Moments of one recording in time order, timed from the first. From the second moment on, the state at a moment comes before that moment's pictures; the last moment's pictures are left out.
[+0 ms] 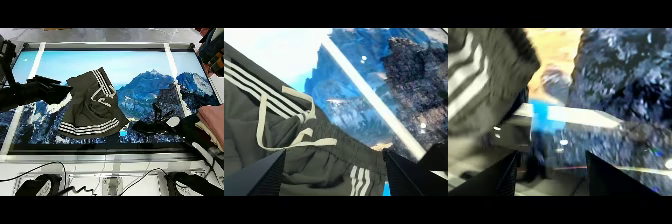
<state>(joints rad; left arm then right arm) 0.02 -0.83 1.13 0.73 -1.06 -0.91 0.19 -1.21 0.58 -0.70 0.76 1.37</state>
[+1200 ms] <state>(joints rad) 0.14 -0.88 1.11 1.13 -1.14 -1.09 0.13 -1.41 1.06 -0.96 0.93 1.43</state>
